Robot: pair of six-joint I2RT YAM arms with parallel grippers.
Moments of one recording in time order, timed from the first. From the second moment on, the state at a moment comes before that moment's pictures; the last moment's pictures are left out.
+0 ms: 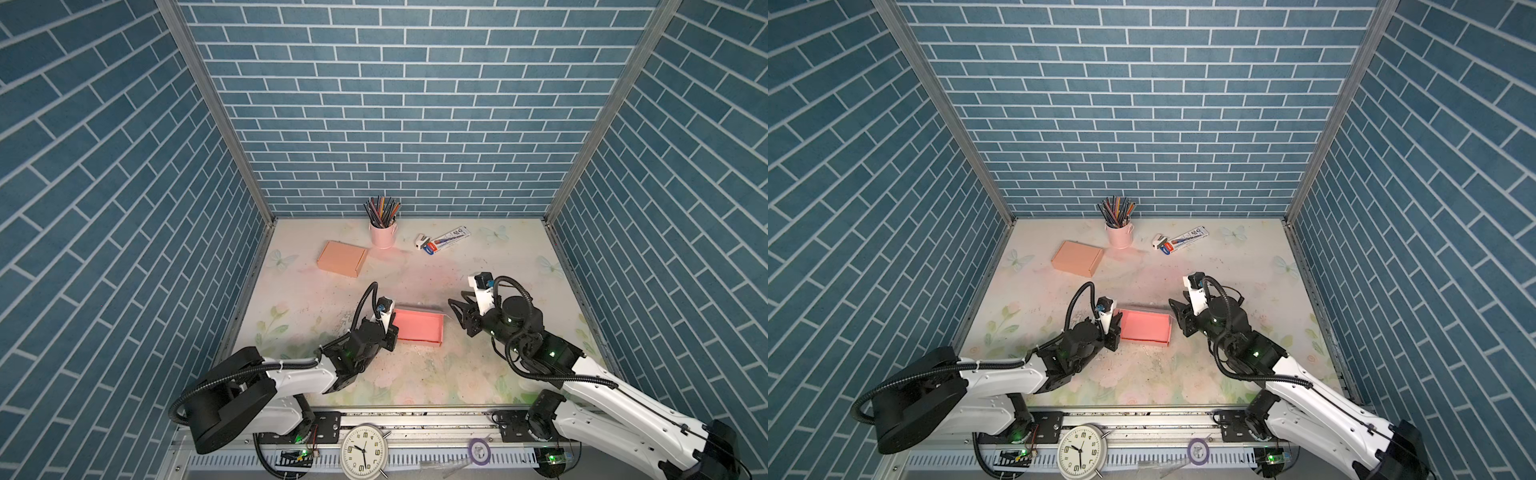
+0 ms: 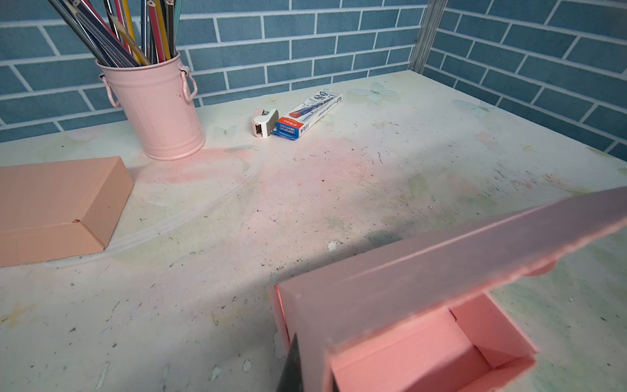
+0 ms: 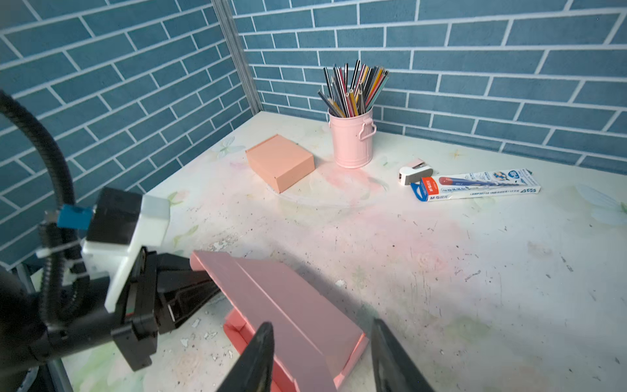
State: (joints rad) left arm -0.93 1.30 0.30 0.62 -0.36 -0.22; right arm 0.83 0.84 0.62 -0.10 0.07 0.21
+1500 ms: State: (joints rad) left arm -0.93 1.14 0.38 0.10 -0.13 -0.40; right arm 0.83 1.33 0.75 -0.12 -0.05 0.21
